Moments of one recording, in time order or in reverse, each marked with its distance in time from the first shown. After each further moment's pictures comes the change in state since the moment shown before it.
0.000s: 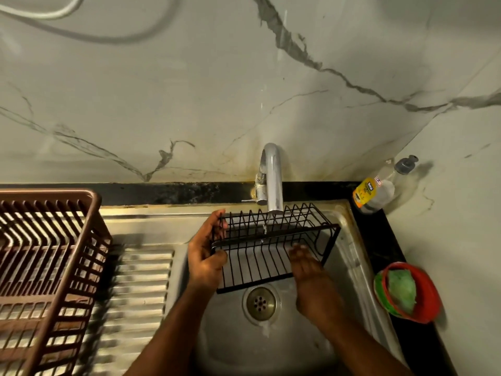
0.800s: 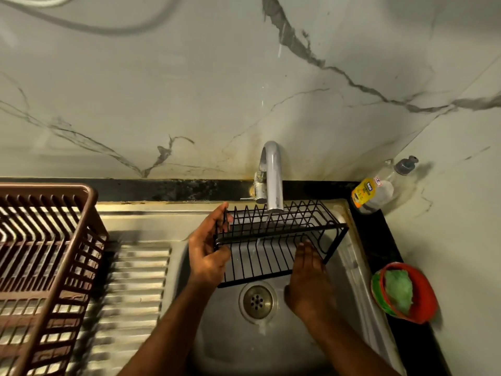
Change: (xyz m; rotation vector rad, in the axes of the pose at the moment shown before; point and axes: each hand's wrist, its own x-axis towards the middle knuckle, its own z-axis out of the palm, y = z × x) left_hand 0.004 0.003 0.008 -0.027 0.007 0.063; right_hand 0.005 -0.015 -0.004 -0.007 -0.011 0.198
